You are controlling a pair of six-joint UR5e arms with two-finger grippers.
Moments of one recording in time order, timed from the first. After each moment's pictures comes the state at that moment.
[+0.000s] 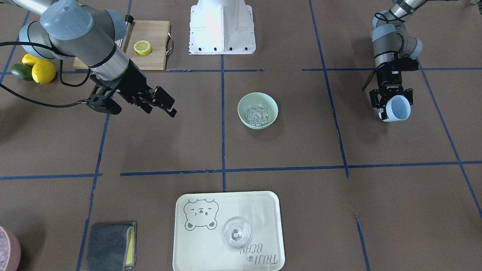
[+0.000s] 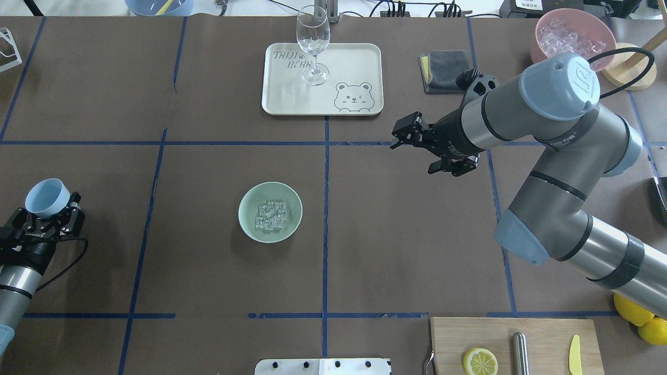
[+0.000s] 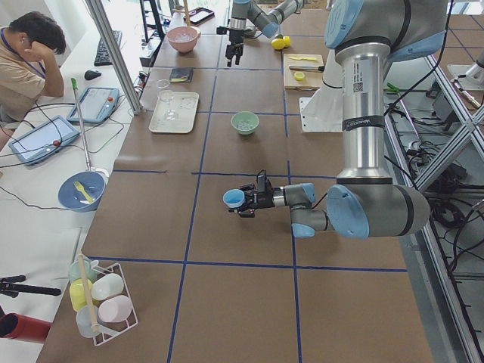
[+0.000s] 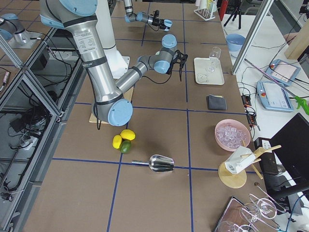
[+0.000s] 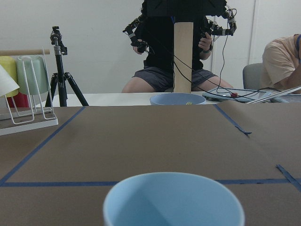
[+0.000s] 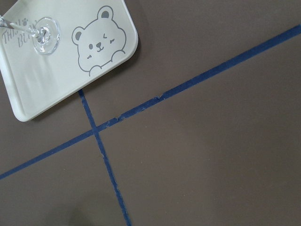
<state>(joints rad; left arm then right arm) -0.20 -1.41 -1.37 -3.04 -0.44 -1.21 0.73 -1.17 1.82 -1.12 2.09 1.66</state>
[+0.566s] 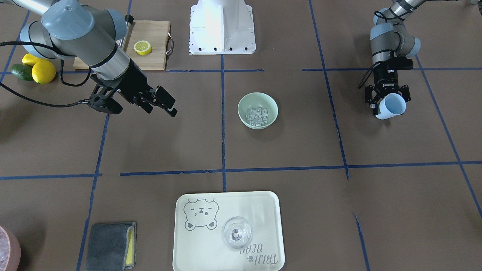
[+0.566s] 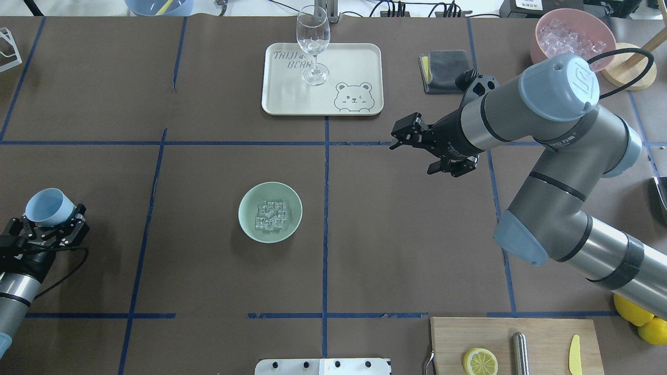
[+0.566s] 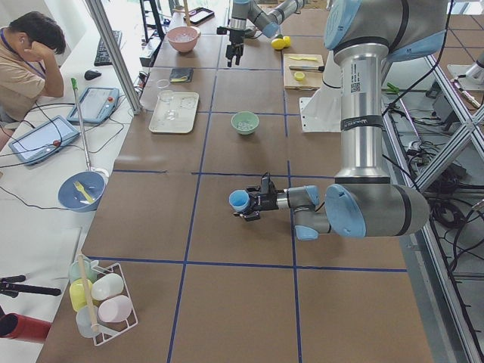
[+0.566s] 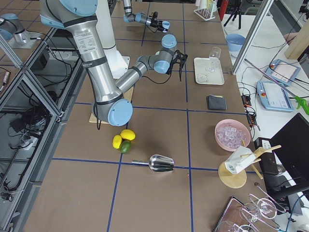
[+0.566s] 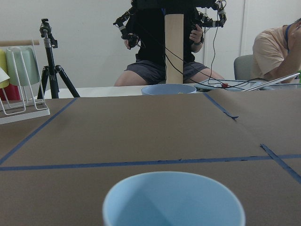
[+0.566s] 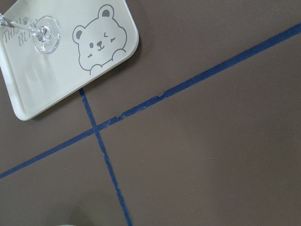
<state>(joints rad) -0.17 -1.39 -1.36 -3.04 -0.44 -1.19 0.73 -1.17 1.83 -1.12 2.09 1.66</state>
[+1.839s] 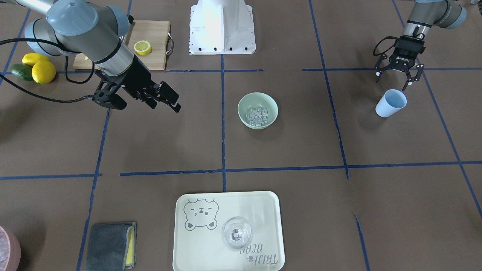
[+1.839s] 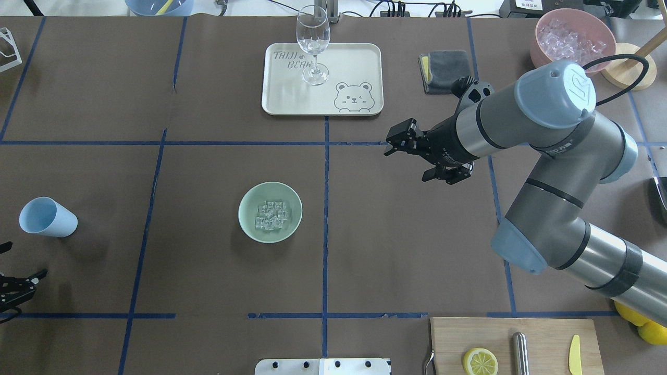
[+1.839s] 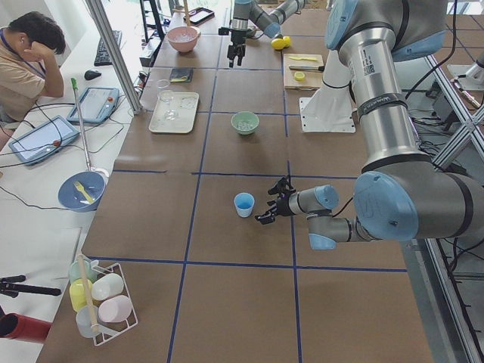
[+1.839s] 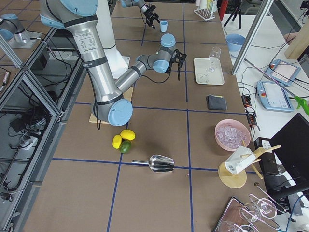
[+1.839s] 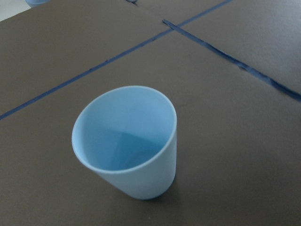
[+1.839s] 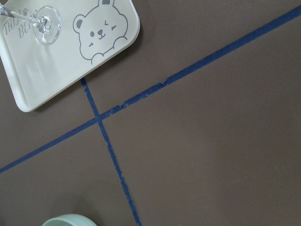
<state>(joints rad) -0.18 -1.03 -1.62 -3.16 -1.10 -0.64 0.70 -1.17 1.85 -1.12 2.09 1.69</state>
